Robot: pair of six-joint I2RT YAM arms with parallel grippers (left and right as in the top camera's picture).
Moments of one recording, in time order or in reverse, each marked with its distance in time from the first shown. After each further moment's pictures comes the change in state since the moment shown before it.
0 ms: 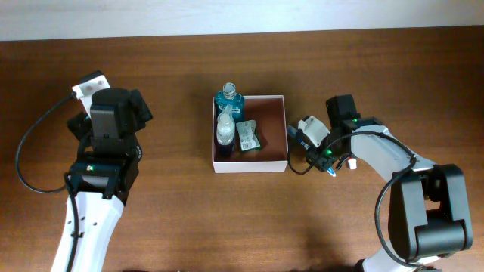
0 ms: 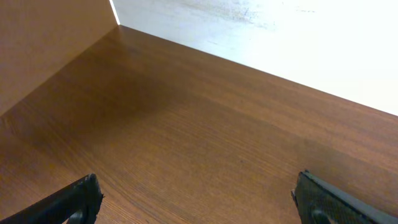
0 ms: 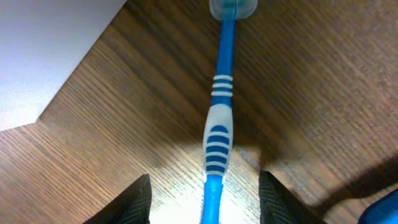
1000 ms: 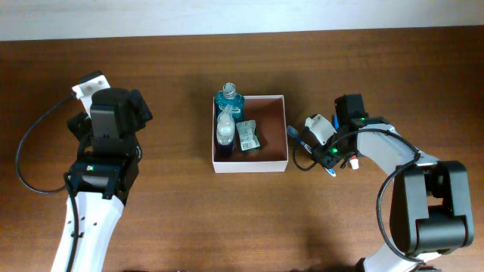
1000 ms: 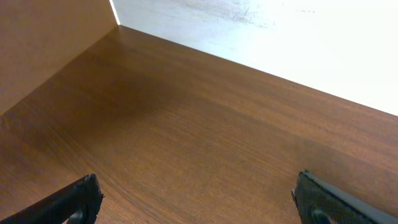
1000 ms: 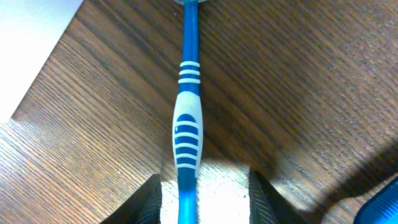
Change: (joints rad) left arm 0.000 0.000 0.000 0.000 0.000 0.000; right arm -0.058 0.026 0.001 0.011 -0.038 0.000
